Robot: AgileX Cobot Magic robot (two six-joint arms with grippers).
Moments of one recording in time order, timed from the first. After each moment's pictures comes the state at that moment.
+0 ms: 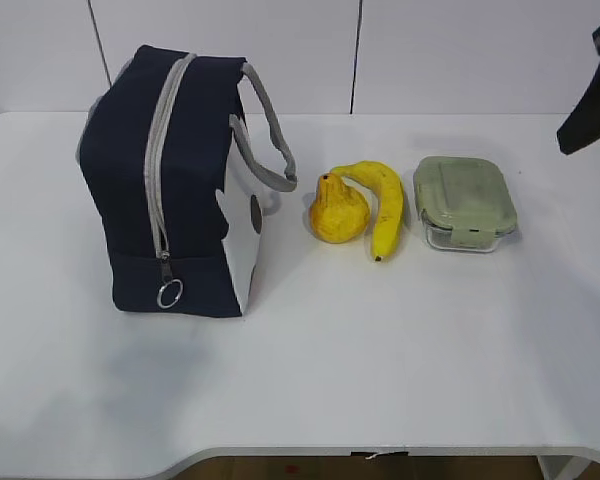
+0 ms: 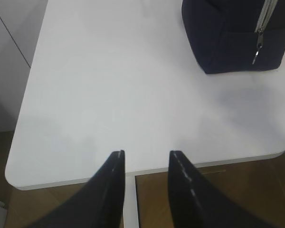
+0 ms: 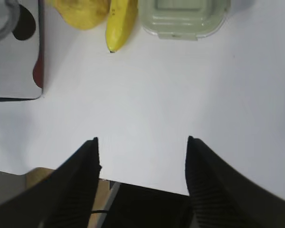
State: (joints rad) left arm -0.15 0.01 -0.52 0.03 1.11 -0.02; right arm -0.05 1.47 -1.38 0.37 1.23 -0.06
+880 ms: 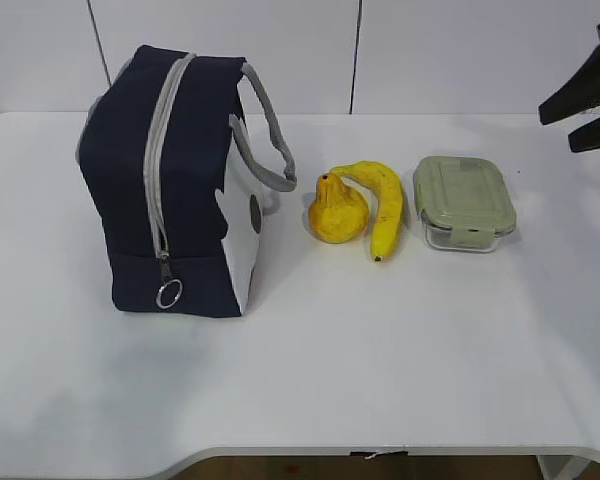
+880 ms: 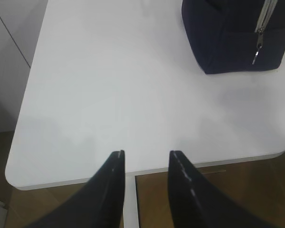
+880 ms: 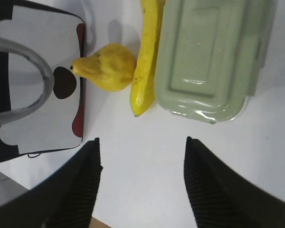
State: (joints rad) left arm -0.15 0.01 -0.52 0.03 1.11 -0.02; right arm -0.29 1.82 -1.54 0.80 1.23 -0.42
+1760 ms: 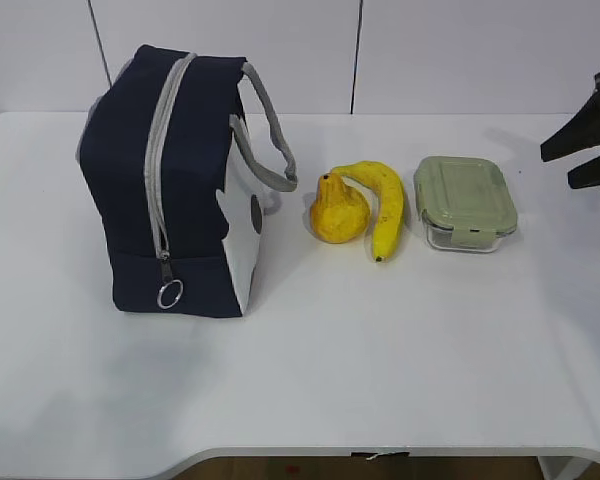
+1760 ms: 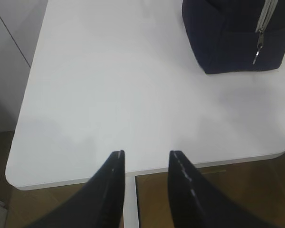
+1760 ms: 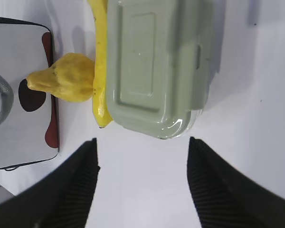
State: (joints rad) left arm -0.15 0.01 -0.52 0.03 1.11 -0.02; right arm -0.35 1.95 -1.54 0.83 1.21 -0.50
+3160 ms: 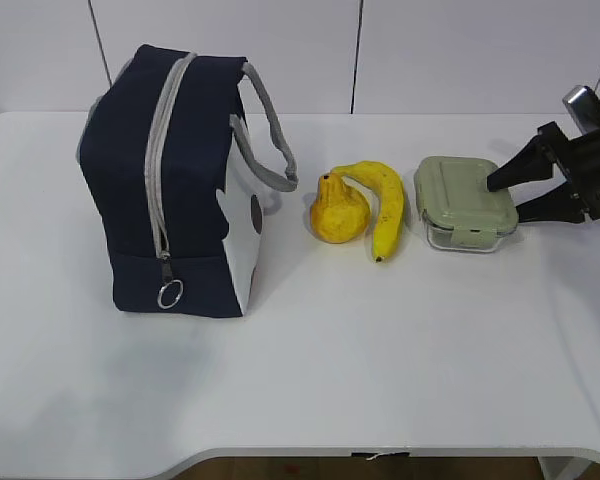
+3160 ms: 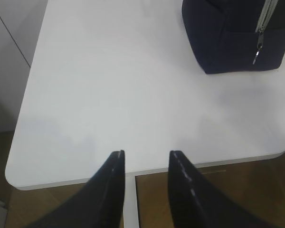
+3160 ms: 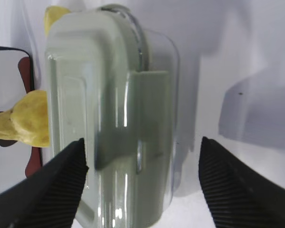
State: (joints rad) left arm -0.15 0.01 -0.52 0.03 1.11 -0.02; right arm -0.33 2.30 -1.74 0.97 1.20 -0.62
